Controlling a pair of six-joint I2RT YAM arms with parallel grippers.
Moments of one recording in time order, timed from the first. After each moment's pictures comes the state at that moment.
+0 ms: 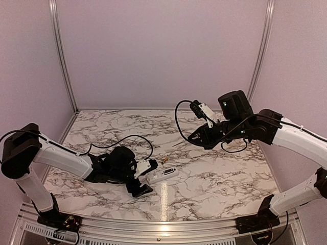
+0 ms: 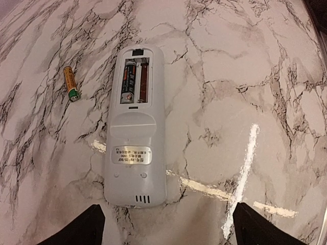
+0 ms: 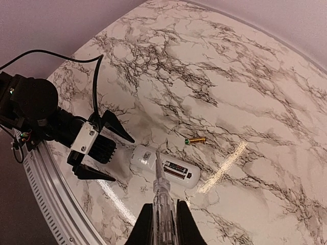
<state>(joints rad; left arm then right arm) -0.99 1.65 0.71 0.16 0.15 0.15 0.84 1.24 1.18 -0.60 -0.14 0.18</state>
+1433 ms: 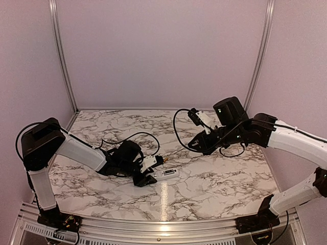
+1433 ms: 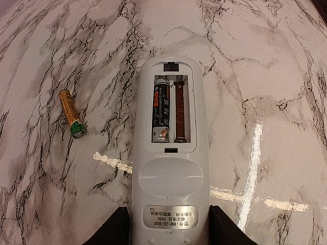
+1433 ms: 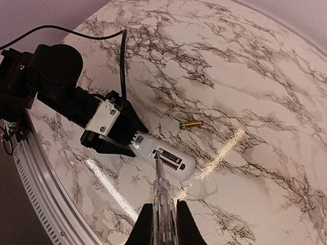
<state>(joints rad) -0.89 1.88 0.86 0.23 0.27 0.29 0.84 1.27 1.14 -0.59 -0.13 0.18</state>
